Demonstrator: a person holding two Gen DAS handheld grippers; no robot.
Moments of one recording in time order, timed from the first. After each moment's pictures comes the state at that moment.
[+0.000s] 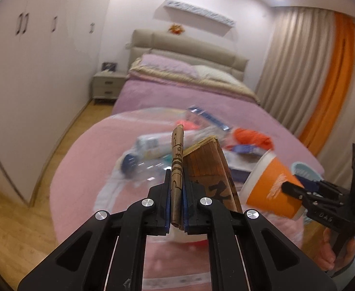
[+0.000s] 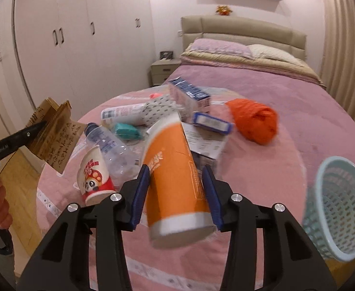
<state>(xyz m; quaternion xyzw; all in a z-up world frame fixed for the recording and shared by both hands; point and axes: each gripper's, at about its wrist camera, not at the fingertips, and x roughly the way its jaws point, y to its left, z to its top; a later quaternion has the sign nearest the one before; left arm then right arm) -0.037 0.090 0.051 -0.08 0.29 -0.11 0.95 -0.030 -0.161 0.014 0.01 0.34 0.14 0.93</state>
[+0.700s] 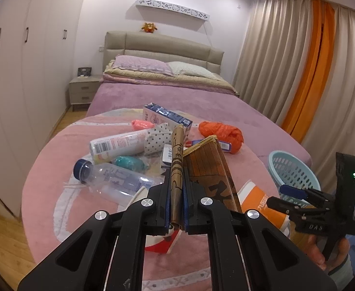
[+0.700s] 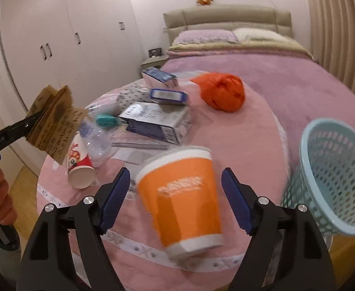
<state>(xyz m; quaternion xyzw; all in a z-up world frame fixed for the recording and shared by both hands) -0.031 0.028 0.042 -0.05 0.30 -0.16 0.94 -0.048 -0.228 -0.016 0.08 0.38 0.14 0.91</state>
